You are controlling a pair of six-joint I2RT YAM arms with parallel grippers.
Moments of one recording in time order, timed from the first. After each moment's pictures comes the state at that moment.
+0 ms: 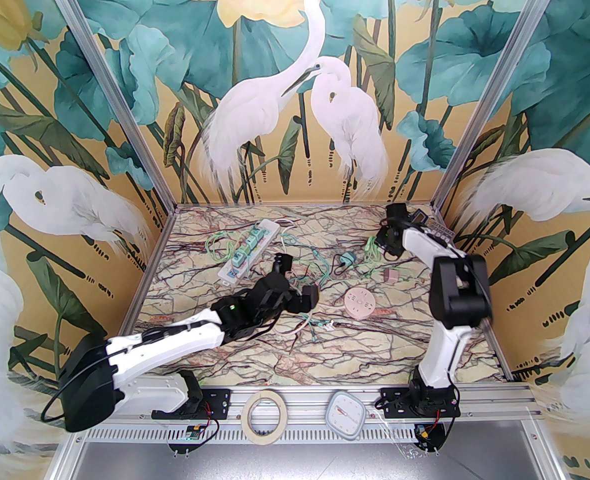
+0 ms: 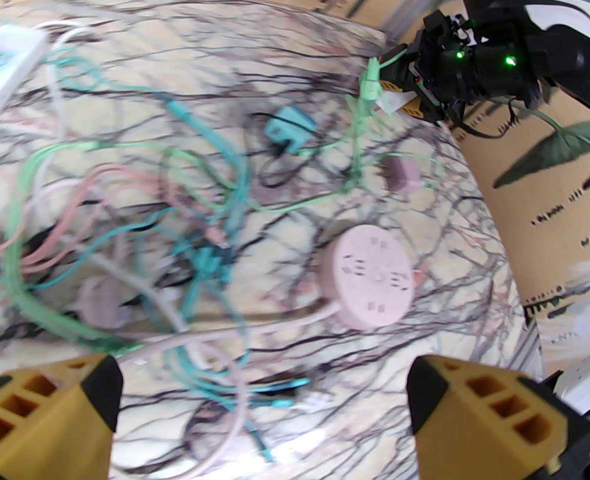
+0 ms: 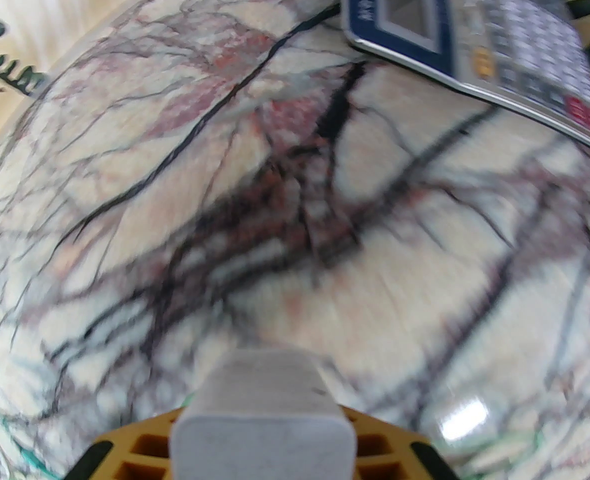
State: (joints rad) left arm -0.95 1.23 0.79 -0.17 -0.27 -0.68; right arm 0.04 2.03 1.48 -0.52 0.05 0.63
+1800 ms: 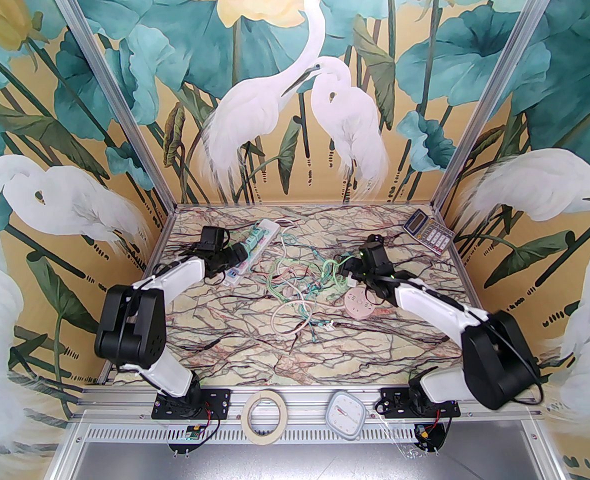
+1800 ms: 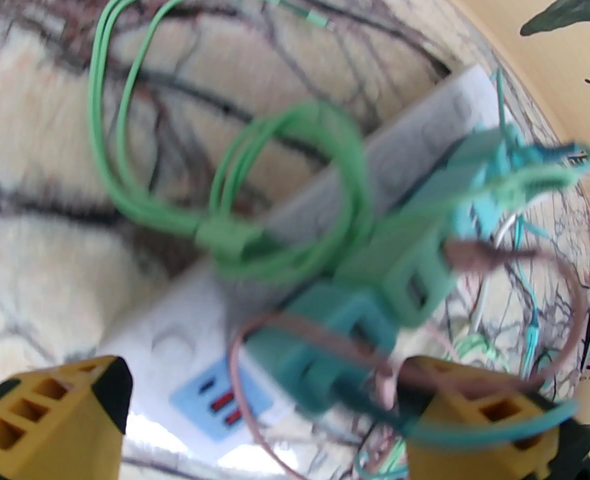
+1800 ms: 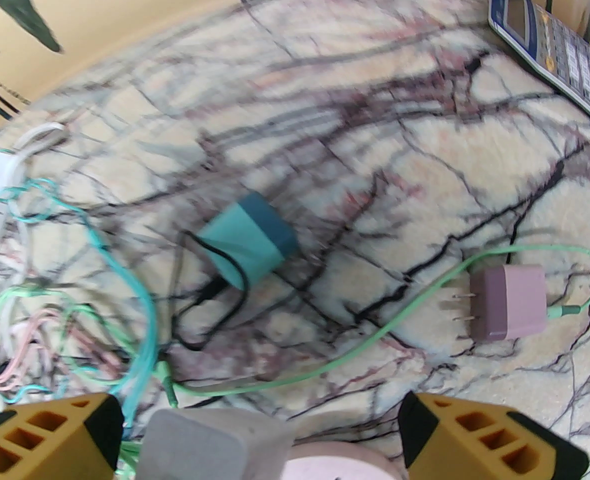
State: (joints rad) left arm -0.14 1.60 0.98 -0.32 -0.02 -0.65; right arm 0.41 1.47 0.83 -0.22 0.18 0.58
